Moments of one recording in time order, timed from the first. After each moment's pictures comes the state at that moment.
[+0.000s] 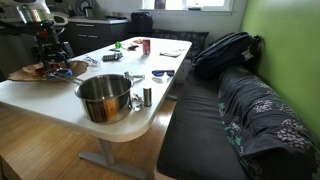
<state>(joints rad) 0.35 0.13 0.09 -2.60 -0.39 2.66 0.07</state>
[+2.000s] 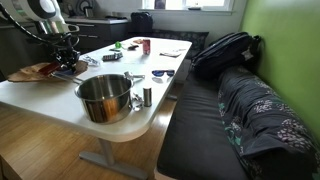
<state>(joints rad) 0.40 0.40 0.10 -2.34 -0.37 2.74 0.11</state>
